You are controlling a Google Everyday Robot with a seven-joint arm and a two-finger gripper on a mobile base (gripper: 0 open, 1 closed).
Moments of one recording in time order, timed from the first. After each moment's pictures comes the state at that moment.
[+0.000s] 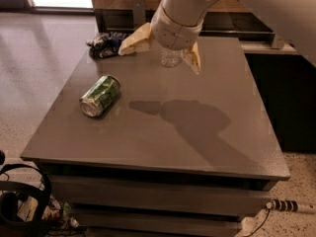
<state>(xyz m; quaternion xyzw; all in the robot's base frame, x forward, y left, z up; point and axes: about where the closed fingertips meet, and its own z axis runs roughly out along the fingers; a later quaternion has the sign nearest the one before) 0.583 -0.007 0.930 0.02 0.98 0.14 0.14</state>
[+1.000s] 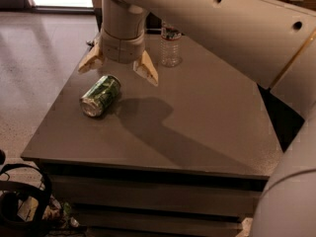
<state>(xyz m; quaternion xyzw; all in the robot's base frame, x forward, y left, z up) 0.578 0.089 0.890 0.00 0.99 0.10 0.08</state>
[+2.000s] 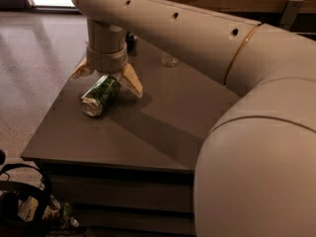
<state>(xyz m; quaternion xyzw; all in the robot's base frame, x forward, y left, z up) 0.606 0.133 0.840 0.08 0.99 0.10 0.06</state>
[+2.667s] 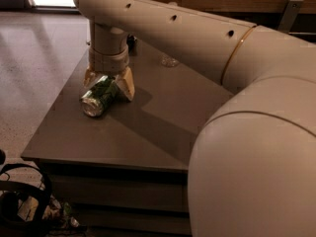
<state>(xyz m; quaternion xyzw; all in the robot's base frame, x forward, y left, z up) 0.611 0.132 0.830 0.09 0.99 0.10 0.05</state>
